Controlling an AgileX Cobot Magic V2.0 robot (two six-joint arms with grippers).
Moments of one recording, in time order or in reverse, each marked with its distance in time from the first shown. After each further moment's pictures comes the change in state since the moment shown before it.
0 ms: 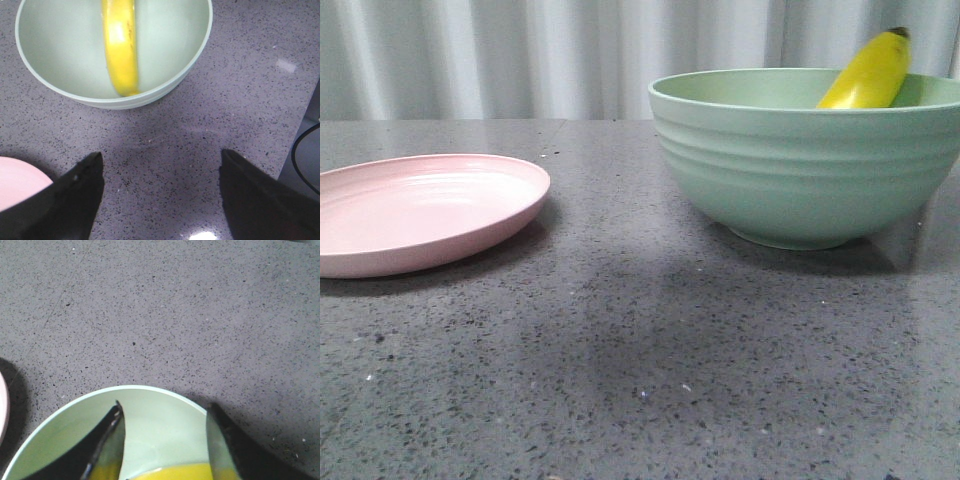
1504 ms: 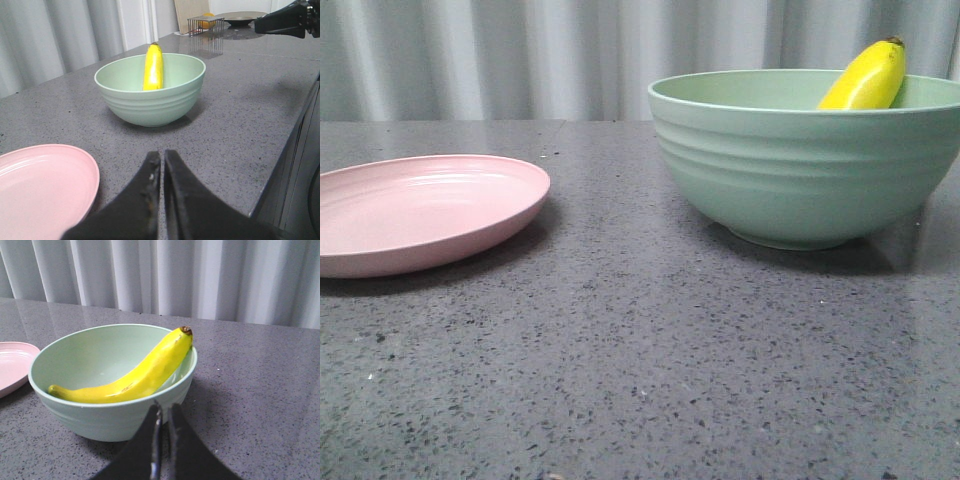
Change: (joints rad) left arm 0.000 -1.093 0.970 0.039 -0.584 -0.048; right arm 0.000 -1.286 1.107 -0.089 -0.431 -0.016
